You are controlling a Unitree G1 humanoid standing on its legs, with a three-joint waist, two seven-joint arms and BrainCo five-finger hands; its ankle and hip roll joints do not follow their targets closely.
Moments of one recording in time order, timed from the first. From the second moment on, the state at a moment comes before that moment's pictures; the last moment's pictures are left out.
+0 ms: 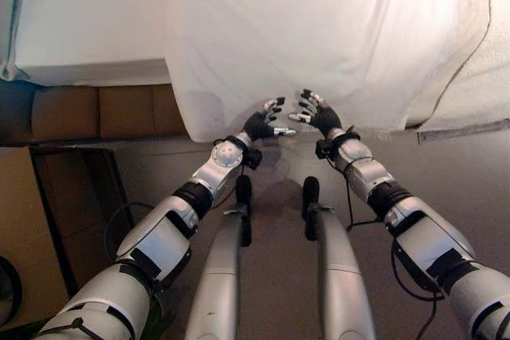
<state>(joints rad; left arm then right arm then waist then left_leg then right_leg) -1.07 0.31 -0.67 0.95 -0.32 -0.30 0.11 -1.08 -0.36 0.54 0.96 0.61 -0.23 -0.12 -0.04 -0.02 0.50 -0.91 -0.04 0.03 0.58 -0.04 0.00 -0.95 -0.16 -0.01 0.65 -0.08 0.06</state>
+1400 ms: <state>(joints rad) -0.73 0.74 -0.12 1.16 -0.23 -0.25 0.34 -0.90 -0.68 0.23 1.22 0.37 -0.17 -0.32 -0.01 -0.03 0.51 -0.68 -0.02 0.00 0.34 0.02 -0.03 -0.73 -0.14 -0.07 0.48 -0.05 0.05</state>
